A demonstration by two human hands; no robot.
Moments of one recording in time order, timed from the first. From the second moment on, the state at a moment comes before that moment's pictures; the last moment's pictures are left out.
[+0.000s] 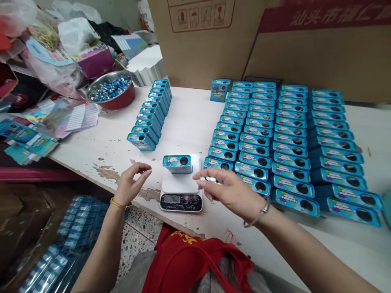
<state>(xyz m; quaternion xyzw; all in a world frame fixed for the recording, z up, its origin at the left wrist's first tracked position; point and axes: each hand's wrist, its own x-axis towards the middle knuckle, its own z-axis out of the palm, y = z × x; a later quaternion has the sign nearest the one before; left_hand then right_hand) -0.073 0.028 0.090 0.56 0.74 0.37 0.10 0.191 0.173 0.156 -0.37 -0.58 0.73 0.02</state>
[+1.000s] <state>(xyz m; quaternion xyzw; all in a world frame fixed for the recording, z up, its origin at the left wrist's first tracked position) -0.071 0.019 0.053 0.51 0.75 0.39 0.14 0.115 0.216 0.170 -0.27 -0.84 0.46 0.09</state>
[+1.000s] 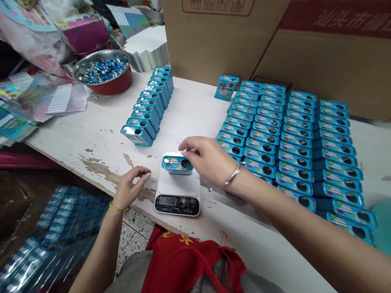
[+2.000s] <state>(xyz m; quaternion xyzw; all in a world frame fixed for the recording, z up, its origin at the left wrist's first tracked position) -0.047 0.032 0.094 0.57 0.72 0.39 -0.03 0.112 0.203 0.171 -0.22 -0.90 0.37 0.10</state>
